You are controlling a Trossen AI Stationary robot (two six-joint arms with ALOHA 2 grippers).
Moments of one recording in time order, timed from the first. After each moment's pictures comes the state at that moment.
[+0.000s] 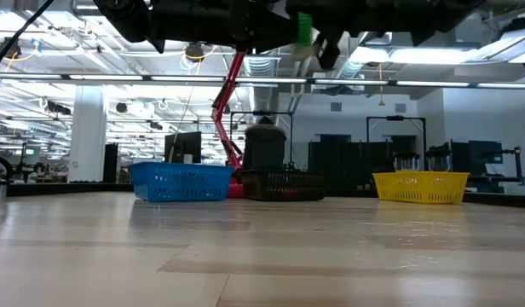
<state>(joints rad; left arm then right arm) 0.03 1.59 0.85 0.71 -0.01 0.33 -0.03 1.35 0.76 0.47 -0.30 0.35</state>
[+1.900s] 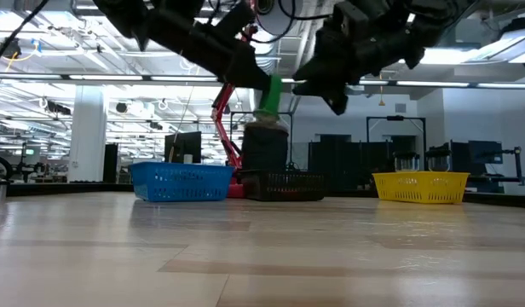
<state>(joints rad) 0.04 1.56 0.85 0.41 -0.41 0.34 -0.24 1.41 0.79 0.17 -0.37 0.33</state>
